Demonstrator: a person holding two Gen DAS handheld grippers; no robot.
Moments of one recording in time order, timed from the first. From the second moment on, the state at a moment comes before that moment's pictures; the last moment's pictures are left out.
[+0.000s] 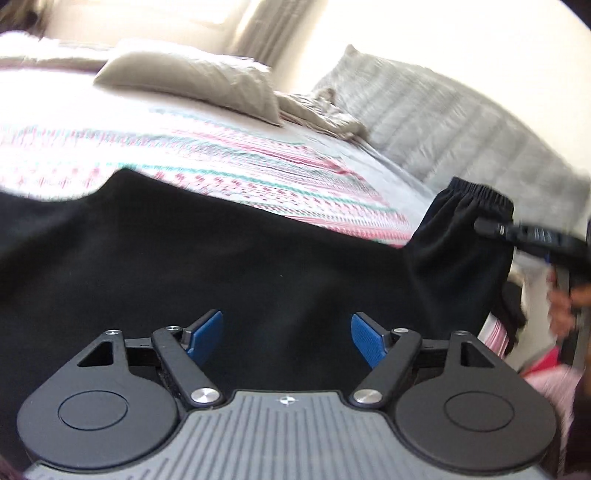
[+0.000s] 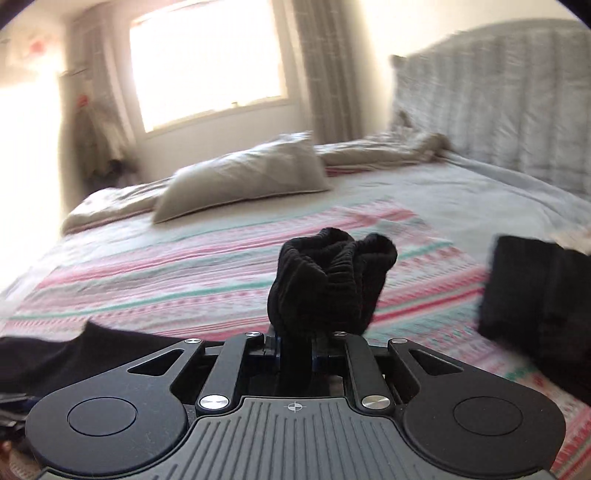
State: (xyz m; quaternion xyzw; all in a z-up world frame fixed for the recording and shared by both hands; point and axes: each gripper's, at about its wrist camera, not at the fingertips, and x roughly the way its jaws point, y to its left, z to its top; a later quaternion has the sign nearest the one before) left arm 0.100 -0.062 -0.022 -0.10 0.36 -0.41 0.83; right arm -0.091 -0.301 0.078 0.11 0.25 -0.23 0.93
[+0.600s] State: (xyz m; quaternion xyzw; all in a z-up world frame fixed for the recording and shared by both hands) left arm 0.133 -0.057 -0.045 -0.27 0.45 -0.41 0.75; right arm -0.003 -0.166 -0.030 -0.03 0.40 -0.02 0.92
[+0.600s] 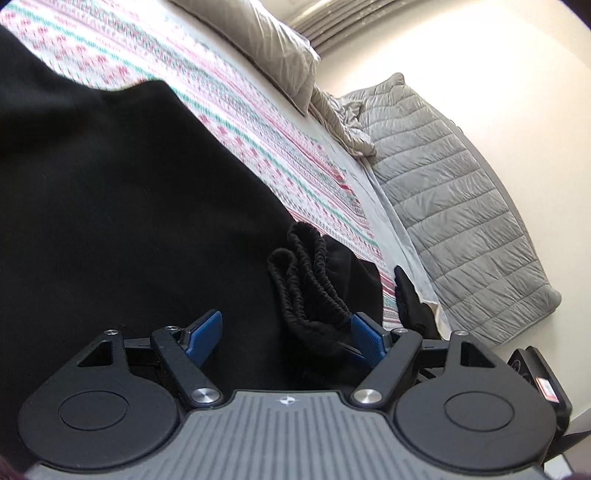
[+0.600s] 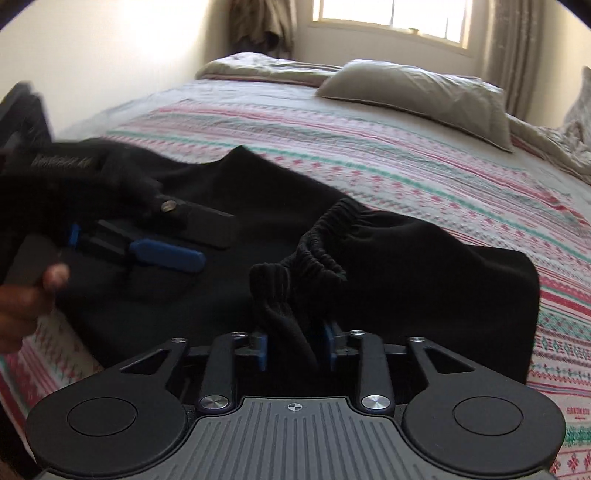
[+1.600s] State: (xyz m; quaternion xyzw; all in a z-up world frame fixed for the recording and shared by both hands) left arm 0.148 -0.080 -0.052 -0.36 0.49 -0.41 0.68; right arm -0.033 -0.159 -0.009 -0.12 0.33 0.01 0.94
